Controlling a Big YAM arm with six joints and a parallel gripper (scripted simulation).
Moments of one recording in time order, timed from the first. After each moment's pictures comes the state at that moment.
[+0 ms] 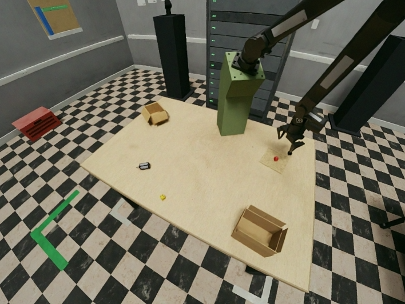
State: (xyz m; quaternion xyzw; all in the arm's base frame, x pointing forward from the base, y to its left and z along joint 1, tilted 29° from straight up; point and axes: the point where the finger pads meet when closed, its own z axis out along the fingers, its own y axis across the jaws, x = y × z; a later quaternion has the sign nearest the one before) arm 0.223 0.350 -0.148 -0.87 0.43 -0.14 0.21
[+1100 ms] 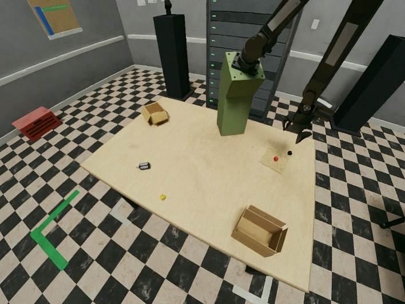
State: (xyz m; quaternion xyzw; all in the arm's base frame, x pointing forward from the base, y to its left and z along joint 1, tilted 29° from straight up) arm 0.198 0.336 -0.090 -0.86 0.43 -0.14 0.22
